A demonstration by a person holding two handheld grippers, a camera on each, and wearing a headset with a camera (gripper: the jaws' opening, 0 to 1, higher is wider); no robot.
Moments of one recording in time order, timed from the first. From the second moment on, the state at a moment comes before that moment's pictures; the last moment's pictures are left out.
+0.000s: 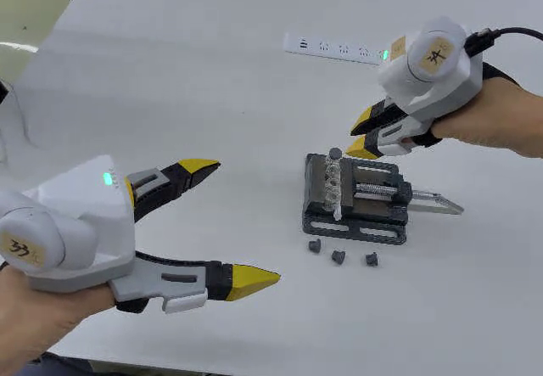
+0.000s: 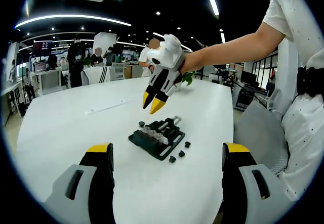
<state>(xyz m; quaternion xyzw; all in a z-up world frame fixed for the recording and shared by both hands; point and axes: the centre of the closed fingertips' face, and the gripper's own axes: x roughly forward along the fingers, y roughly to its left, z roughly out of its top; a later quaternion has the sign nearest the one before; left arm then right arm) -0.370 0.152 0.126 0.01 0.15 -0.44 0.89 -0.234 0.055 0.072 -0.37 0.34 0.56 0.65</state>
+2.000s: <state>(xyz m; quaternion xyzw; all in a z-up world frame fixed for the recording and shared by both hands) -0.389 0.131 0.088 0.10 0.21 -0.50 0.83 -0.352 -0.022 -0.015 -0.18 0.37 0.45 0.79</state>
